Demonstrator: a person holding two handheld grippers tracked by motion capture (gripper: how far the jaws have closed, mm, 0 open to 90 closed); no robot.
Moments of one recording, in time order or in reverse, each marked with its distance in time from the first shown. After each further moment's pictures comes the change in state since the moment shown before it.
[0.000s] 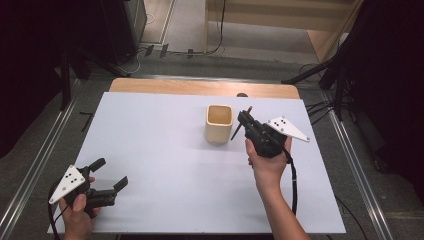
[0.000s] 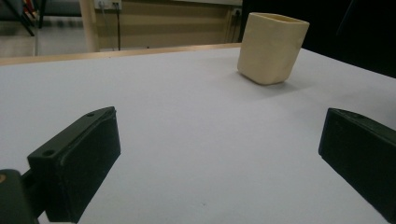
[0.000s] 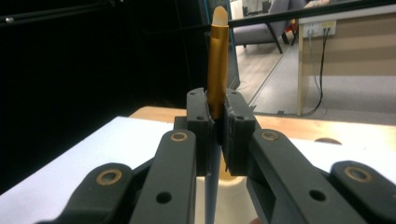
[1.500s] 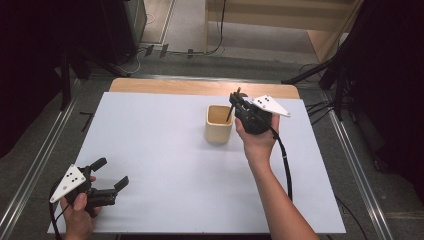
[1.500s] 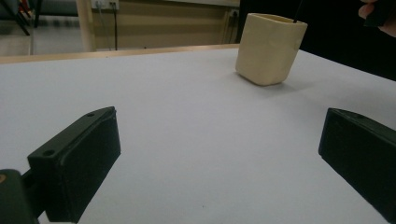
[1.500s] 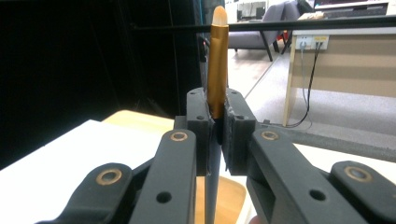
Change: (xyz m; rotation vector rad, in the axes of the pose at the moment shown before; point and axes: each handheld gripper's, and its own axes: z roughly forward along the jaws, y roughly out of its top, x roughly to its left) left arm -0.001 -0.001 0.004 -0.001 -0.019 -0.001; right arm -0.007 0.012 0.063 0.015 -0.038 -0.099
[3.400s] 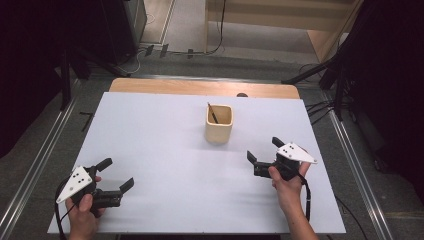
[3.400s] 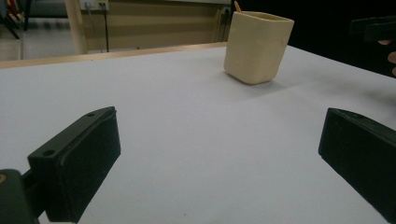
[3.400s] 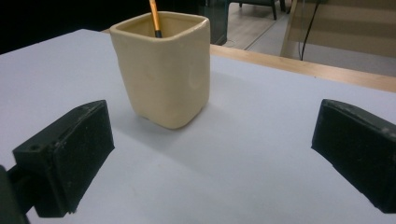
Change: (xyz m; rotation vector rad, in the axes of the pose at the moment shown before) left arm -0.012 0.003 0.006 0.007 -0.024 0.029; right arm -0.044 -0.092 -0.099 0.172 0.004 -0.082
